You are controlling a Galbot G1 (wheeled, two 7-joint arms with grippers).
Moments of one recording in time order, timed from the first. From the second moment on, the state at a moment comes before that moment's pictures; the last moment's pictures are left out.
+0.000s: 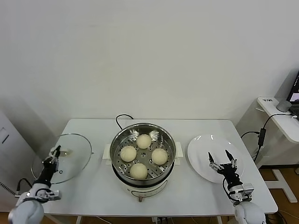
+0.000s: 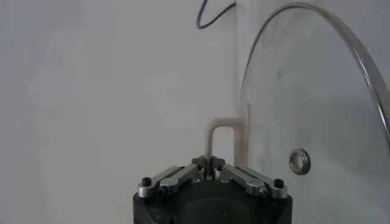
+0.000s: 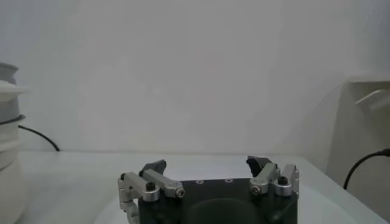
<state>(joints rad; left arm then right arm) 1.25 -1.13 -0.72 -1.48 1.20 -0.17 -0.28 -1.22 1.27 0.70 1.39 0.32 0.29 -0.30</state>
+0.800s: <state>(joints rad) 1.25 -0.94 -0.53 -1.99 1.07 0.30 0.07 -1.21 1.27 0.70 1.41 0.34 0.27 -0.30</state>
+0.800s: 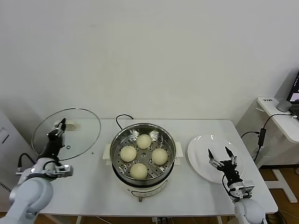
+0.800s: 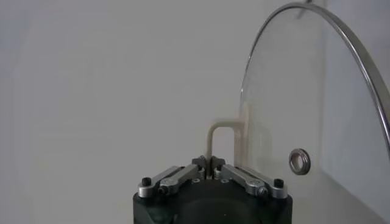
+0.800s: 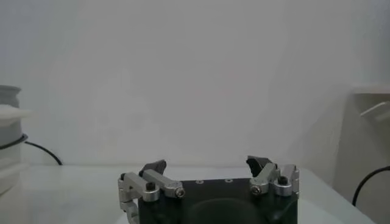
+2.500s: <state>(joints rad) 1.03 -1.23 0.14 -2.06 1.51 0.66 0.30 -1.20 1.28 0.72 1.38 0.31 0.27 -0.30</state>
